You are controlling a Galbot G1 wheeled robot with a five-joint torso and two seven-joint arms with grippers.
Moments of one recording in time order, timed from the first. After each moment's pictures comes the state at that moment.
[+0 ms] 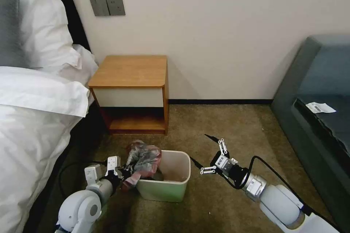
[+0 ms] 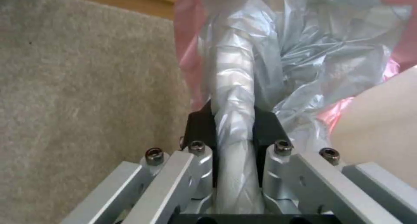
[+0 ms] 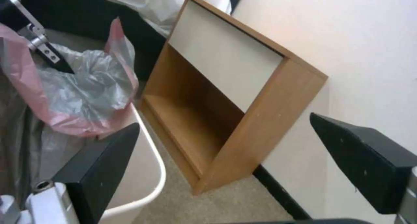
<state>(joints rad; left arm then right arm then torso) 1.54 -1.23 -0.57 -2.05 -0.72 0.64 -0.11 -1.37 0.86 0.18 1.93 -0.05 0.28 -0.19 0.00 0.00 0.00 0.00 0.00</state>
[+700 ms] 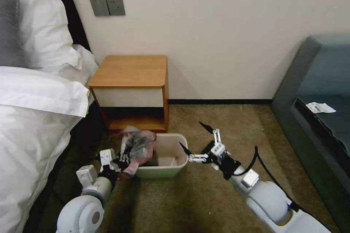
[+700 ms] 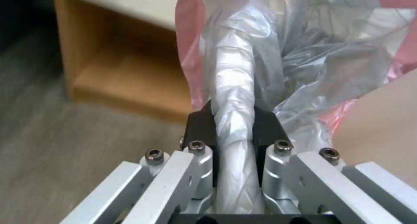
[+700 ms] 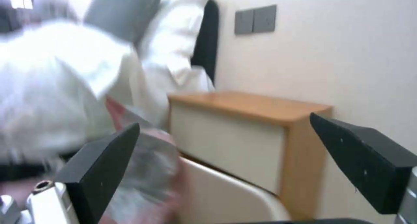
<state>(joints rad) 1.58 -1.34 -0.58 -2.22 -0.63 0.39 -0.14 -1.20 0.97 0.01 2.05 0.40 0.18 -0.07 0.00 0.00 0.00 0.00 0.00</state>
